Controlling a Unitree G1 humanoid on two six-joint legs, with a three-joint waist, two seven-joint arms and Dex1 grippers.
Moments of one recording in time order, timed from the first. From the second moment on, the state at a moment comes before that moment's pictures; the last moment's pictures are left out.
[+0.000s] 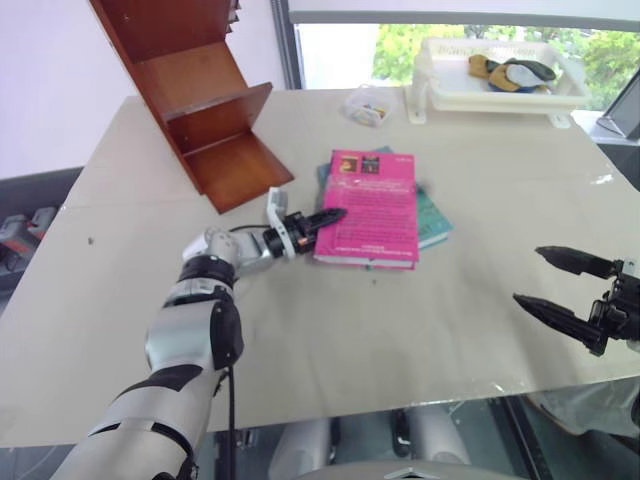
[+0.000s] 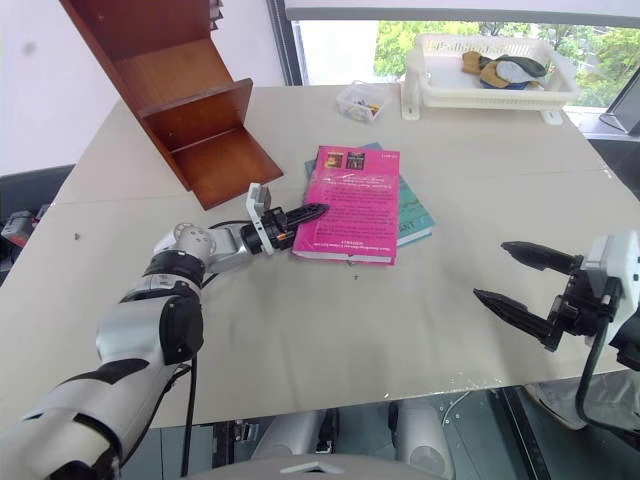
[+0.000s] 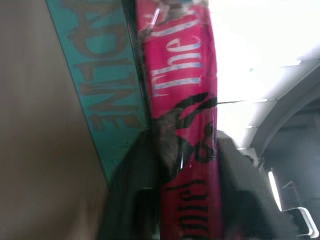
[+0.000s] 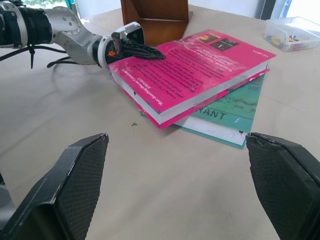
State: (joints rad) left arm -0.99 0.36 0.32 1.12 -0.66 1.05 -0.95; right arm 0.23 -0.80 -0.60 -0.53 0.80 0.52 1.04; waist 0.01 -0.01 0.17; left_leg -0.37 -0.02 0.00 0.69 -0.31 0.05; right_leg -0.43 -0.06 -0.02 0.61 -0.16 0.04
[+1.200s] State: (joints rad) left arm -1.29 0.72 -0.28 0.42 0.17 -0.24 -1.00; right arm -0.24 -0.81 -0.46 0.19 0.82 0.43 1.35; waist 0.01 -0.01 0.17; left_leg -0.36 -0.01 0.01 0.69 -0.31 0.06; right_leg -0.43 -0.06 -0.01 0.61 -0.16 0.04
